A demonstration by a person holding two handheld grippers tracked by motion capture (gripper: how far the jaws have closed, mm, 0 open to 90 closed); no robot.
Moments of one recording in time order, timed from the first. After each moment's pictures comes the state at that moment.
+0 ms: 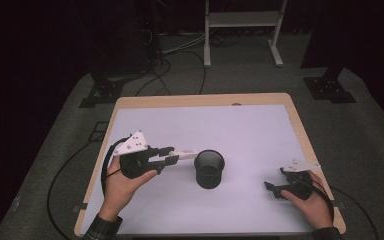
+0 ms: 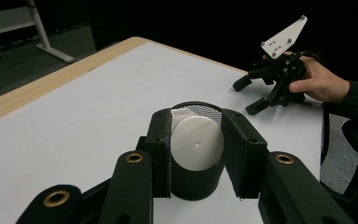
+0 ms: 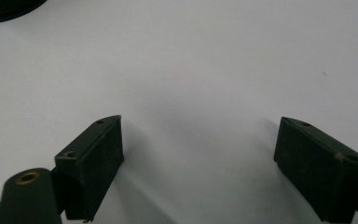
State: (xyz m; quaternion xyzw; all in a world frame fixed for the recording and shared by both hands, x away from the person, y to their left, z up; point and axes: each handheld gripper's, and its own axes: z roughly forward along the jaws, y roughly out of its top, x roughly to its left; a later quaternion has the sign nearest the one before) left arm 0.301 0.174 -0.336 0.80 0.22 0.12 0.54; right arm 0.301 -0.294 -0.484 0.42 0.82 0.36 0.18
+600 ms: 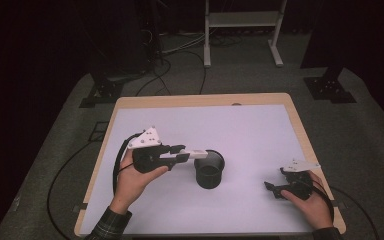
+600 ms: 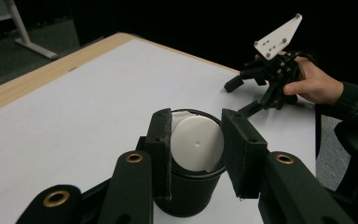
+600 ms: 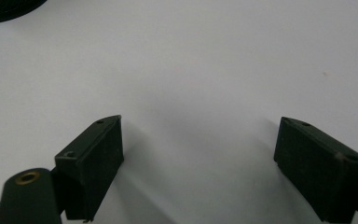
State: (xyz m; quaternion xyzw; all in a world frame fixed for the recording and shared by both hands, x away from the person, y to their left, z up) left arm 0.318 0.149 -0.341 0.81 0.21 0.09 0.53; right arm 0.301 -0.294 -0.484 0.42 0.82 0.36 0.18
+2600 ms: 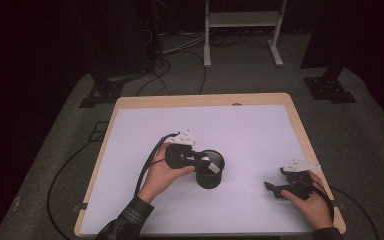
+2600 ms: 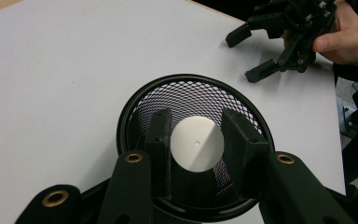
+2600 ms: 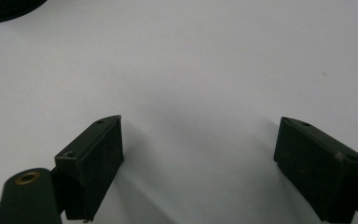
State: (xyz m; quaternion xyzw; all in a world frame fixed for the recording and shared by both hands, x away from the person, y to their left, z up) left arm 0.357 0.086 -0.391 0.87 0.21 0.02 0.46; right arm 0.301 -0.294 -0.484 0.42 0.82 0.36 0.18
